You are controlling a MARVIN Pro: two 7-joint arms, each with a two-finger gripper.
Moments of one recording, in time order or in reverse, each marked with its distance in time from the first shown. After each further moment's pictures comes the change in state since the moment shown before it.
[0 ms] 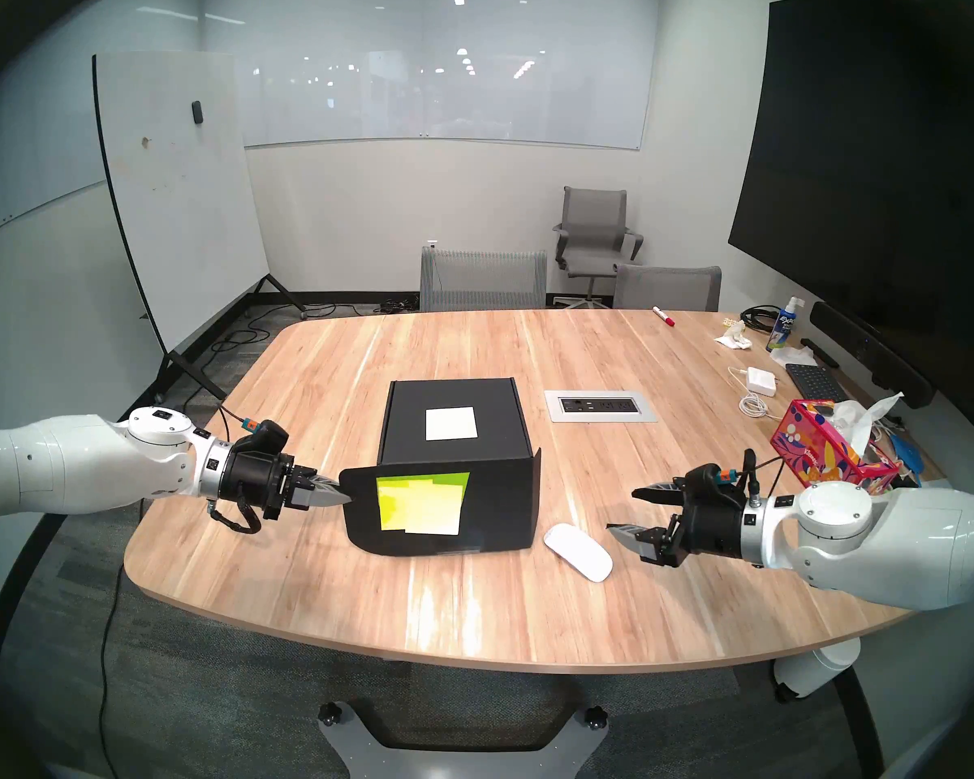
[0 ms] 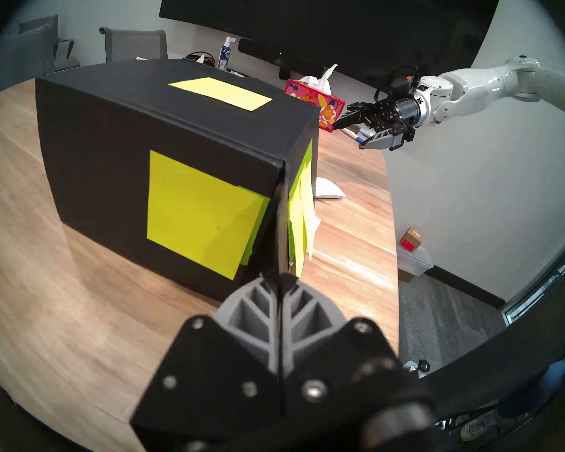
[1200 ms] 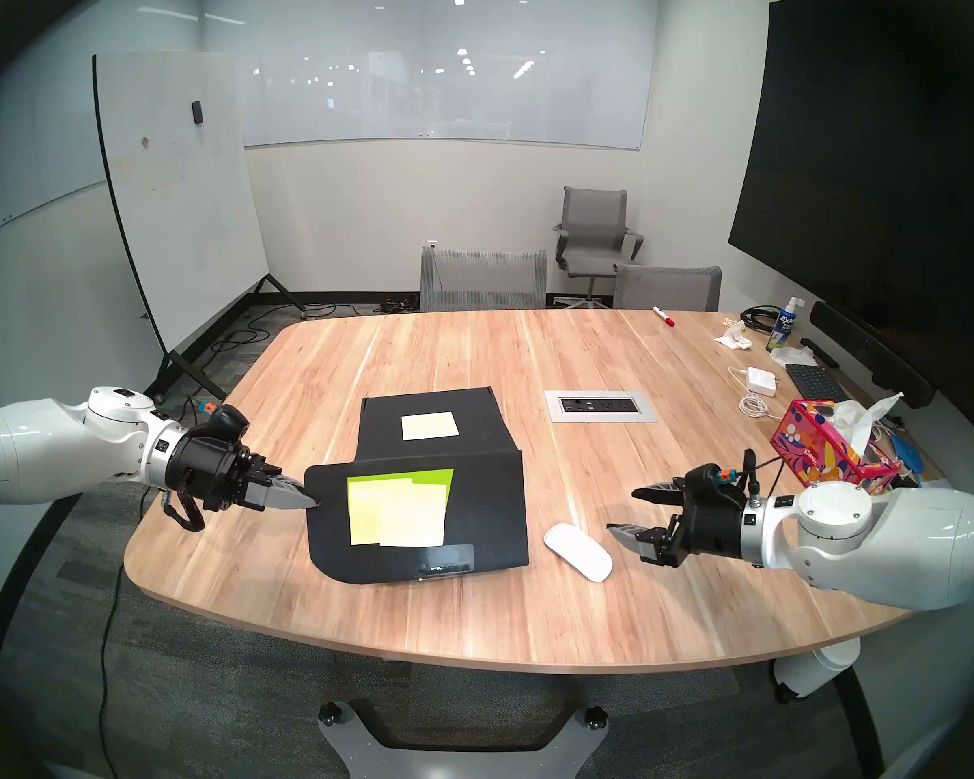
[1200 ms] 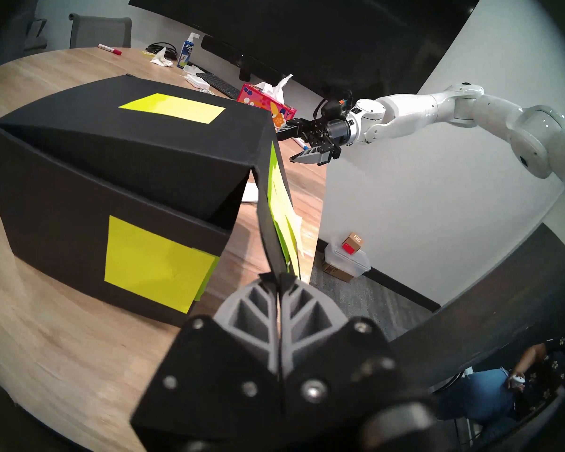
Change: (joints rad) left arm -0.098 0.157 -0.013 -0.138 -0.004 0.190 -0.197; right arm 0.000 0.000 0.000 0.000 0.000 0.000 0.000
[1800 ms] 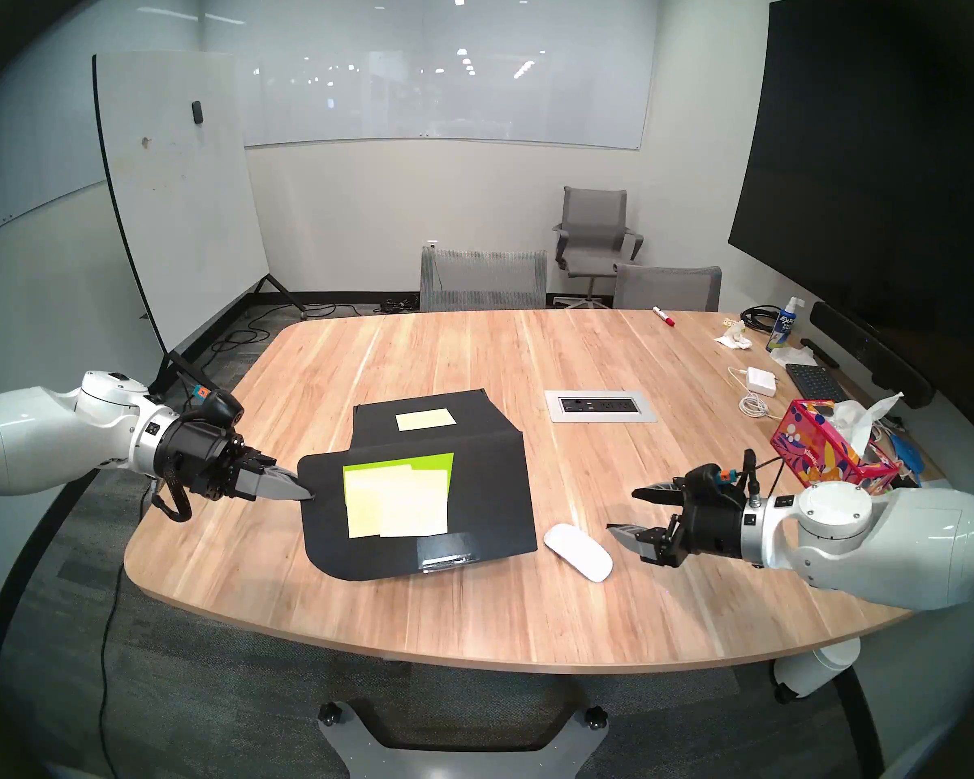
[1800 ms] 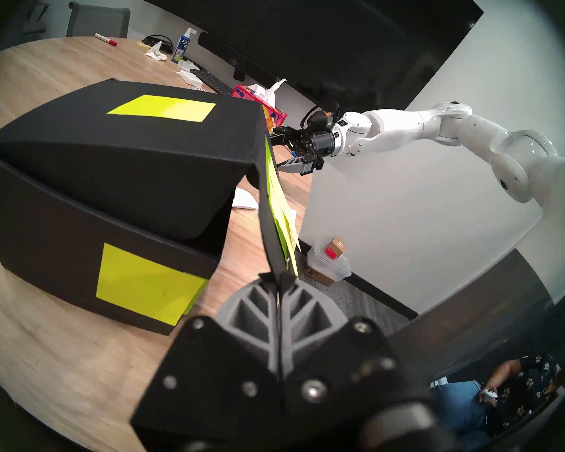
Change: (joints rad) left arm -0.044 0.031 -0.022 -0.054 -0.033 0.150 -0.016; right arm 0.000 0.000 0.000 0.000 0.000 0.000 0.000
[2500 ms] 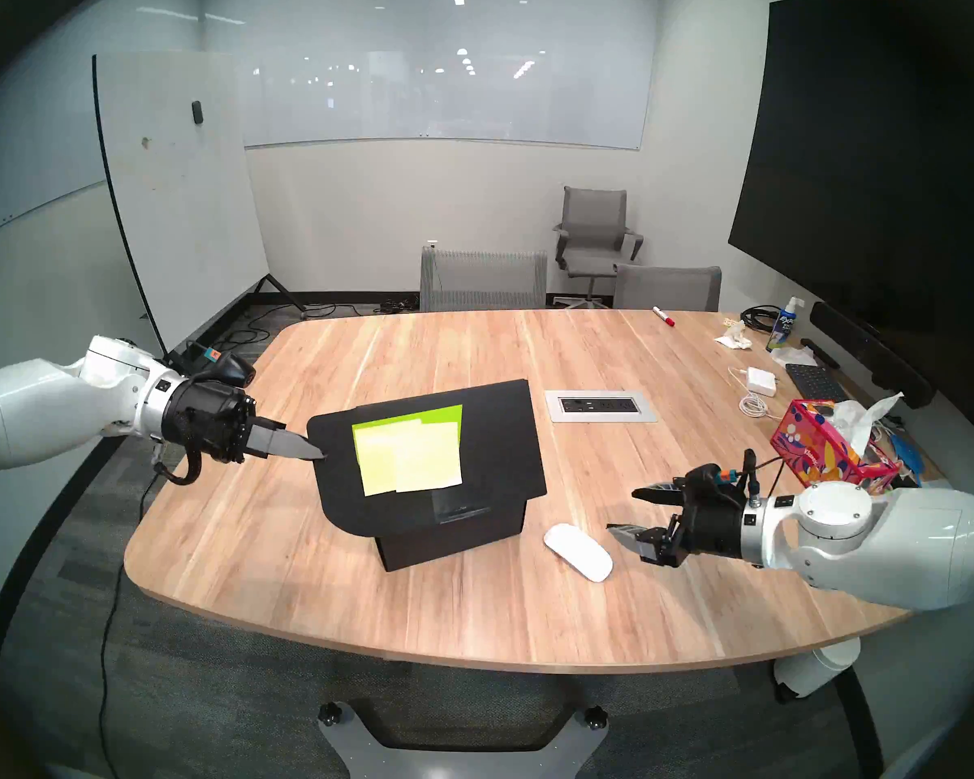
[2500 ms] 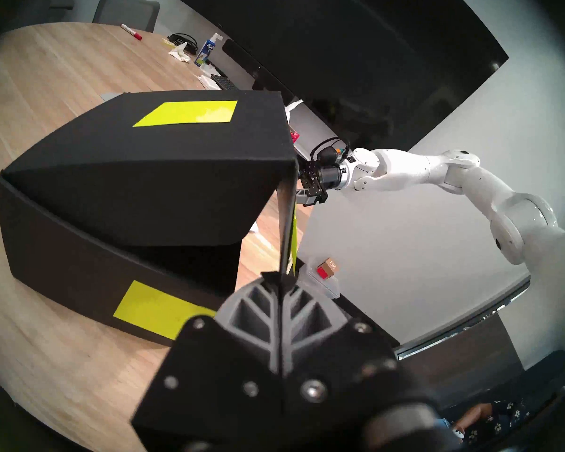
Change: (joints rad) left arm -0.049 -0.034 -0.054 0.013 -0.121 0.211 0.077; right arm 0.000 0.000 0.000 0.000 0.000 0.000 0.000
